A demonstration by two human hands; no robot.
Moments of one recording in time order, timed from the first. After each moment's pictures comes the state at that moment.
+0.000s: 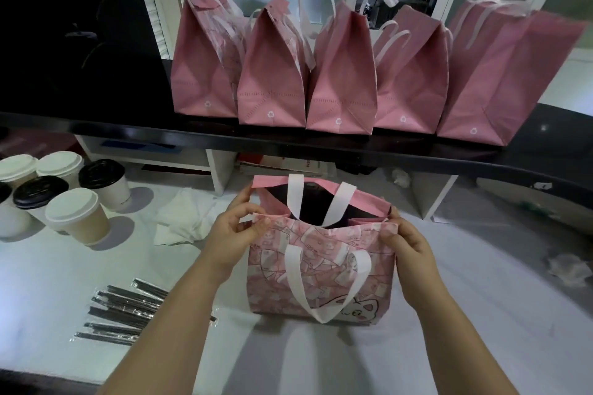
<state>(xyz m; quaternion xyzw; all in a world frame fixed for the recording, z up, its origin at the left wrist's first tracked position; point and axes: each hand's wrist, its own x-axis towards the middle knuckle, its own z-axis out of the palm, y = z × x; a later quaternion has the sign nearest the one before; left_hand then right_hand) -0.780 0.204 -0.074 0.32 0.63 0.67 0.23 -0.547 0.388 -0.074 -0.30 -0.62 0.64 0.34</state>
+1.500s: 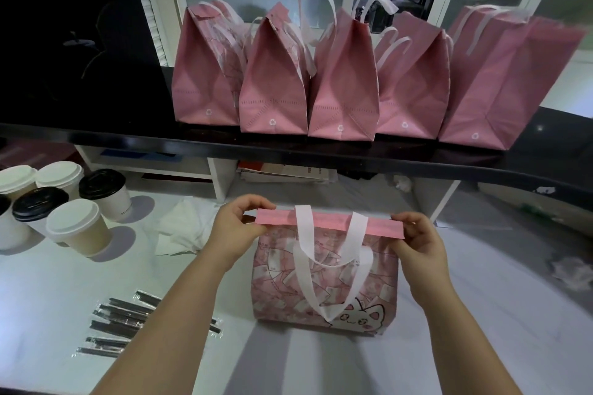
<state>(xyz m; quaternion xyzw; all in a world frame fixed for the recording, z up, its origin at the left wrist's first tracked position) -0.800 0.221 -0.055 0.31 0.70 0.60 0.21 -0.553 0.397 -0.066 -0.31 -0.62 0.59 0.41</state>
